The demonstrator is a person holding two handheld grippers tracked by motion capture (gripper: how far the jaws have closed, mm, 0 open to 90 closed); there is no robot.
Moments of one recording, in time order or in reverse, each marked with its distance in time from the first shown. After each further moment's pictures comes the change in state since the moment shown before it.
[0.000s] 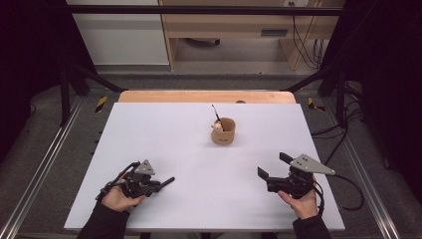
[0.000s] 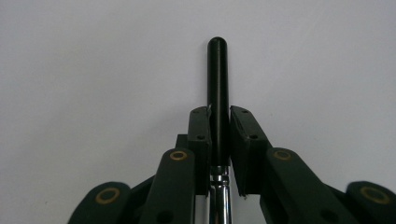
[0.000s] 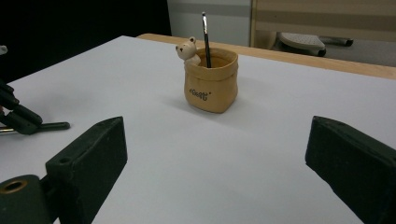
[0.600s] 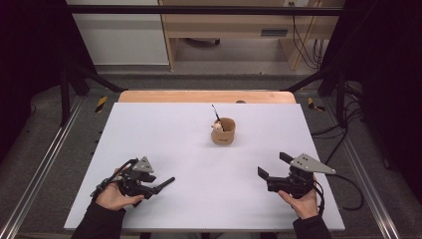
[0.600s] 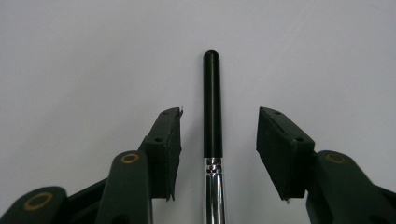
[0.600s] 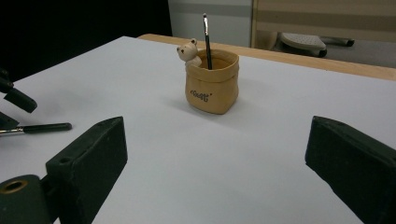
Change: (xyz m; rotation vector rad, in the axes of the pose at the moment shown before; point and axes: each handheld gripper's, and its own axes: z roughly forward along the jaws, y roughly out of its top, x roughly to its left) left arm -0.004 0.015 -0.022 0.042 0.000 0.037; right arm 0.001 0.003 -0.001 0.005 0.001 0.004
